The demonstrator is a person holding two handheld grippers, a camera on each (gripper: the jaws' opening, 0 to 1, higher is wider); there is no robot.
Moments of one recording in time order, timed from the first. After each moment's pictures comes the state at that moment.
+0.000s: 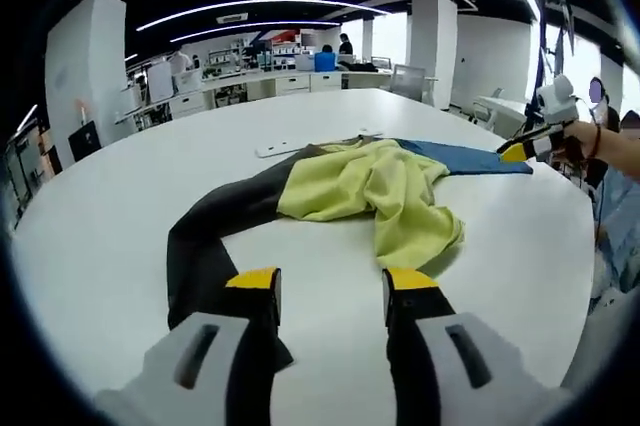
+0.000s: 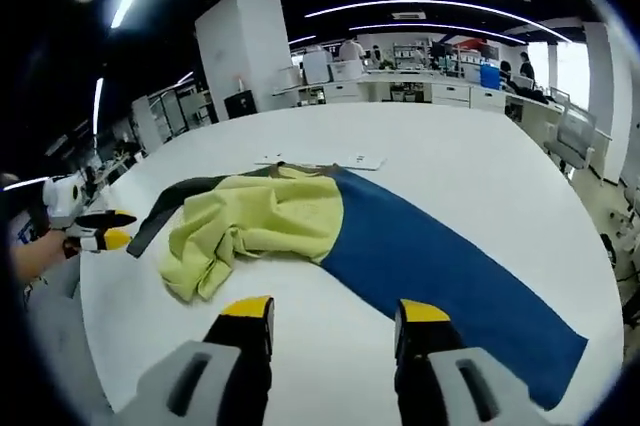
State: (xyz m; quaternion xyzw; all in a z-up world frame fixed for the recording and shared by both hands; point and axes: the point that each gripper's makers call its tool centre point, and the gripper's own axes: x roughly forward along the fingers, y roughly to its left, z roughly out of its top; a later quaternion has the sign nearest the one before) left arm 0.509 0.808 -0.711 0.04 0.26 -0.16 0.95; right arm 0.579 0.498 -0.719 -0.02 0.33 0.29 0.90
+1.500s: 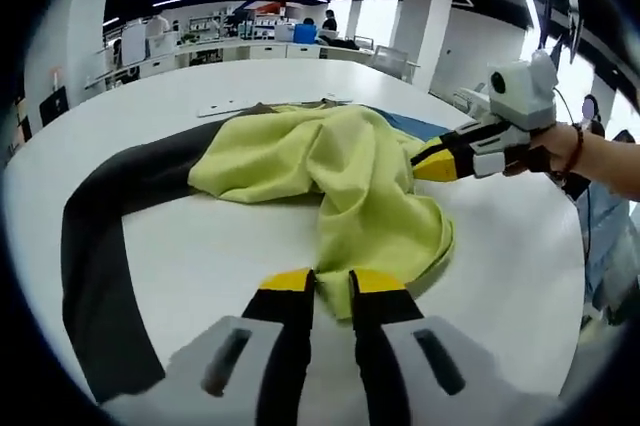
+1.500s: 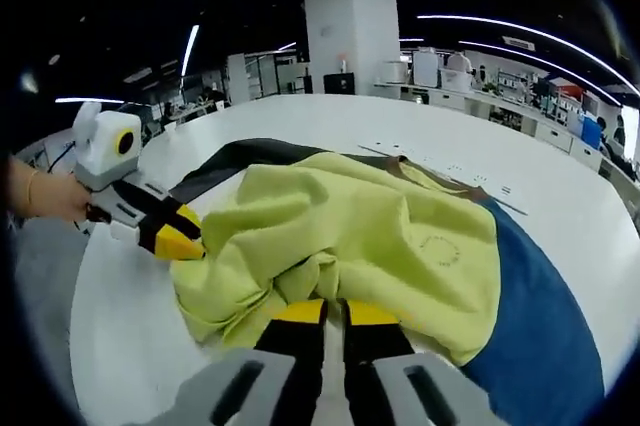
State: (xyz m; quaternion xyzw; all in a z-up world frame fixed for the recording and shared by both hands) left arm 0.540 0.744 -0.767 -0.01 0.32 -0.22 0.92; right arm 0.603 0.626 -0.764 -0.12 0.29 0.45 0.83
